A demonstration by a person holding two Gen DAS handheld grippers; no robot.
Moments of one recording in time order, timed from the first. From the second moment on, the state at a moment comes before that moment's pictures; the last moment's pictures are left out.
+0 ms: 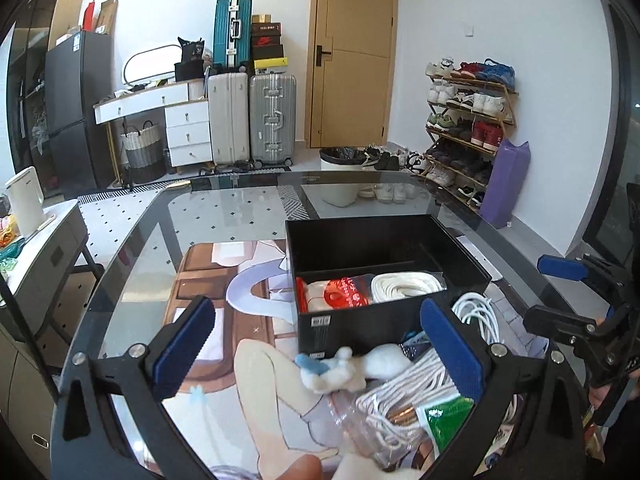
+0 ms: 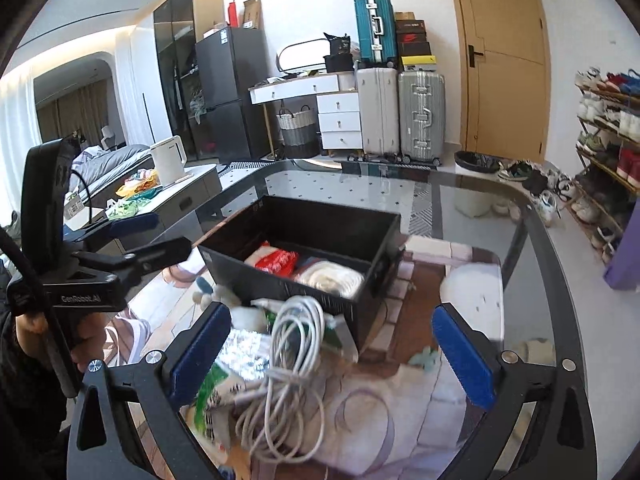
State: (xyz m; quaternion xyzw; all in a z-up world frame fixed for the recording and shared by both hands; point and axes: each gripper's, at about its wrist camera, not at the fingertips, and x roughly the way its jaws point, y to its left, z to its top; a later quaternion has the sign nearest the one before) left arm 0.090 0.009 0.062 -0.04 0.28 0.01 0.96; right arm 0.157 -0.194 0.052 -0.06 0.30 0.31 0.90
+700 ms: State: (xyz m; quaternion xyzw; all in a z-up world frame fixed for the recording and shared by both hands) left arm 0.062 0.006 0.036 -0.02 0.32 -0.02 0.95; right arm 0.156 -0.207 0.029 -0.07 0.36 0.30 0.88
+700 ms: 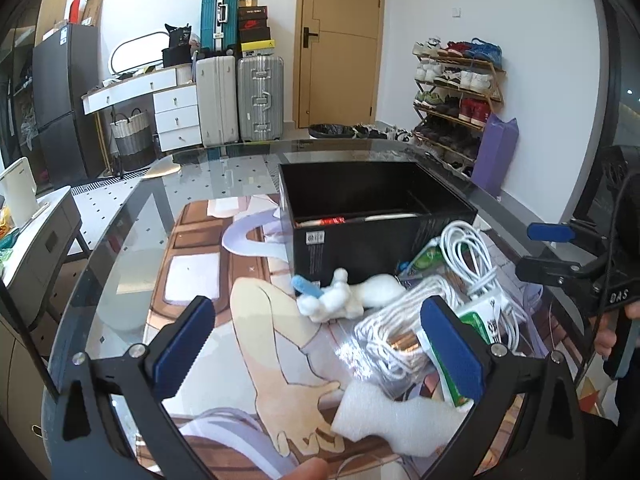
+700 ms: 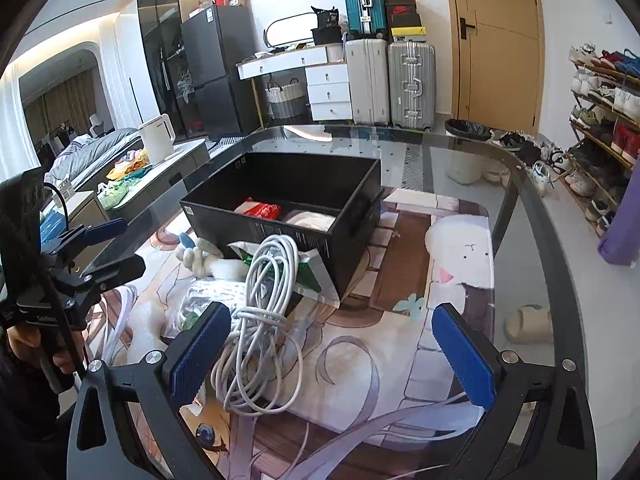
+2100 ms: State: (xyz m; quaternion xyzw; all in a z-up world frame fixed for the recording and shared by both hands) left arm 0.059 0.003 0.026 -0.01 0.35 -0.05 0.93; right arm 0.144 -0.153 -0.008 -0.09 0.40 0.33 0.85
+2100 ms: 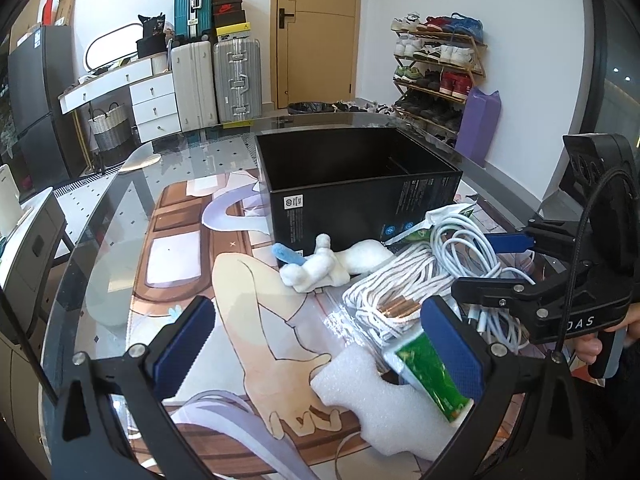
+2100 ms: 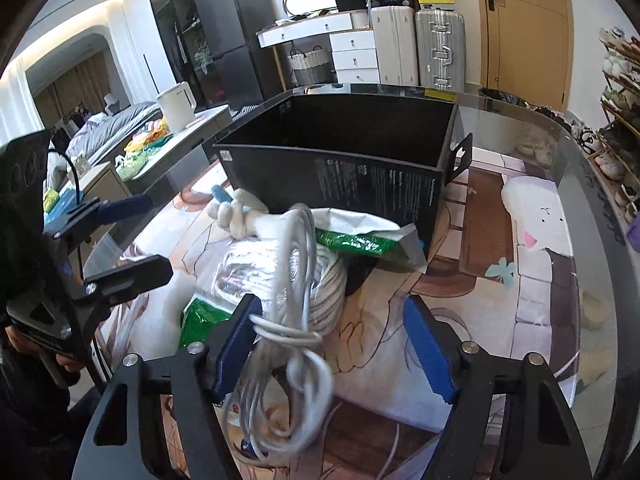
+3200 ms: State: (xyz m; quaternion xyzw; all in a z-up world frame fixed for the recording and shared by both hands) left arm 0.038 -0.013 0.001 0.00 0.40 -0.08 0.91; right arm 0.108 -0.164 -0.017 -0.07 0.39 0.34 0.85
